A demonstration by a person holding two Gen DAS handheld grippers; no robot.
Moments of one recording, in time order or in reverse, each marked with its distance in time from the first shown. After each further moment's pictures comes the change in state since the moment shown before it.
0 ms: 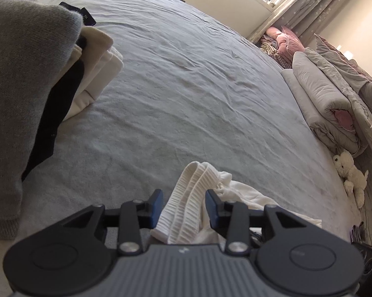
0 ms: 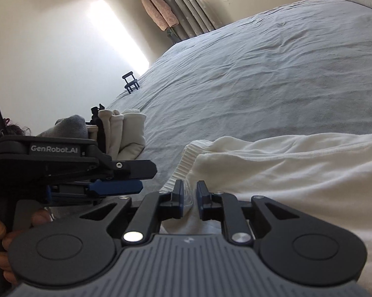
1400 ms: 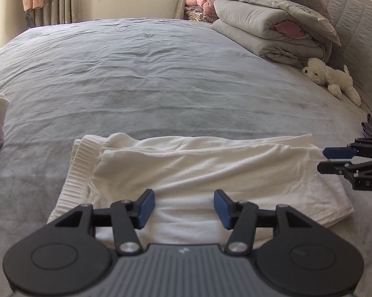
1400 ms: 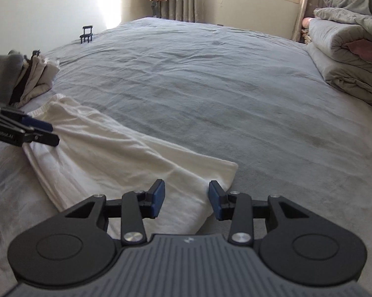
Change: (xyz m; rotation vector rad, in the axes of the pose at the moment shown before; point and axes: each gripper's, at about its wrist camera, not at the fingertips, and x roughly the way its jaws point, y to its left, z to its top) left arm 0.045 -0.106 -0.078 0.514 0.005 0.013; right arm -0.139 -0.143 0.025 -0.465 0.195 -0.359
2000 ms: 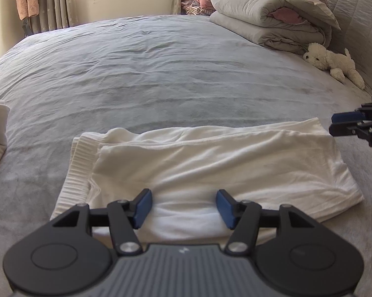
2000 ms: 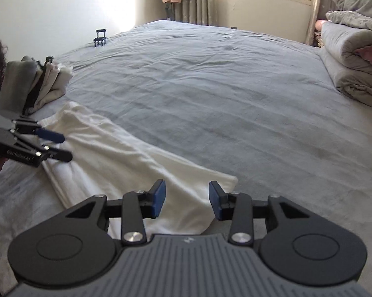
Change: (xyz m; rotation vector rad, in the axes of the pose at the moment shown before) left arm 0.002 -0.007 -0.004 0.050 0.019 0.030; right arm -0.007 -0.034 0.025 0.057 -0.060 0.027
